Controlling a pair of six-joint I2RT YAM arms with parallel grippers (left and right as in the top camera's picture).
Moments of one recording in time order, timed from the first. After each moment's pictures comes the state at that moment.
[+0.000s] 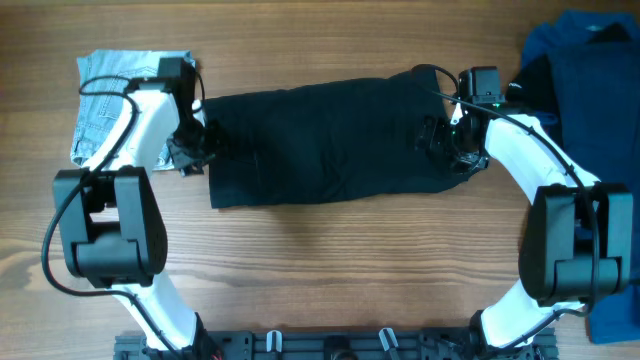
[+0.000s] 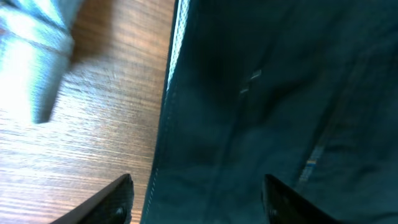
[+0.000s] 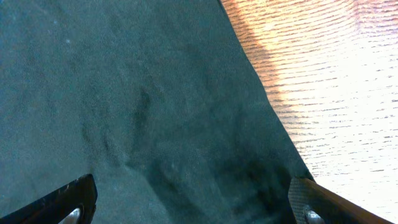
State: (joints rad) left arm 0.01 1.96 1.38 -1.02 0.16 -0.37; right arm 0.04 1.83 1.17 -0.64 -0.07 0.32
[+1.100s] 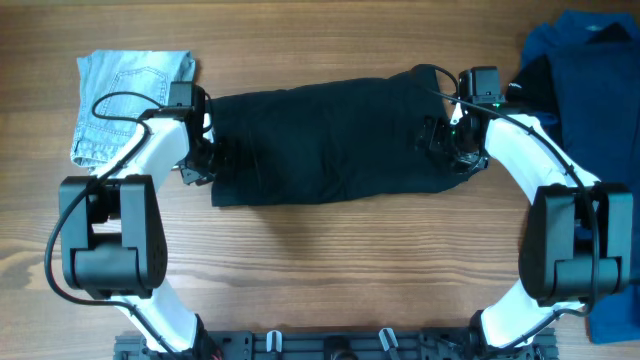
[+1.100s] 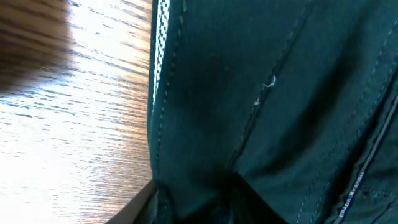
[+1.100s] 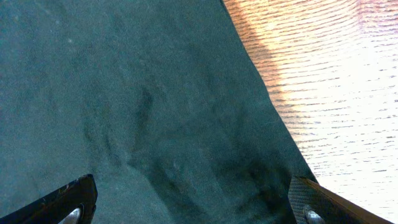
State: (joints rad) left arm -0.02 1.91 1.16 -0.75 0.15 -0.36; right arm 0.04 1.83 1.17 -0.64 -0.07 0.32
